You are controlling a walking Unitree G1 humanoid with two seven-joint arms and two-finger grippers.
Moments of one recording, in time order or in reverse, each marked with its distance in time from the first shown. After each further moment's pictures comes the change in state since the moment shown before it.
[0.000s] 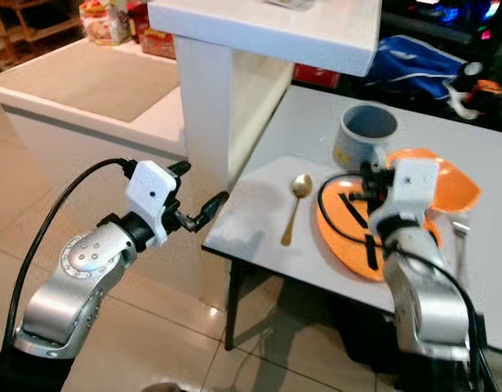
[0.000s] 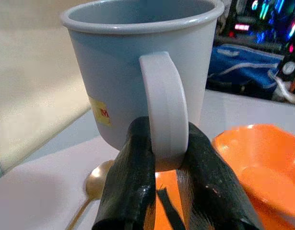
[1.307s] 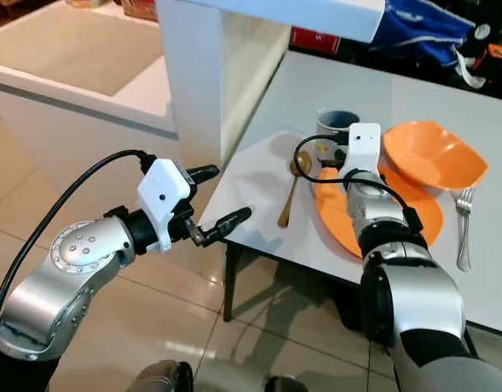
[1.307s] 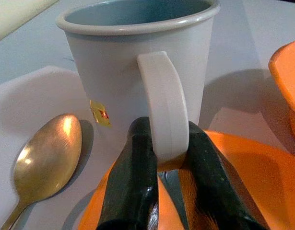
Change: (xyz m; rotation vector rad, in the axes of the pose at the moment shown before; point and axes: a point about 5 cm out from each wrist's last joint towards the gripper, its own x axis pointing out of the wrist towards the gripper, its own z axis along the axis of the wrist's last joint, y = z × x) left arm -0.004 -0.019 0.030 0.035 -0.008 -0.268; right arm 0.106 0.011 -0.028 -0.015 0.269 -0.066
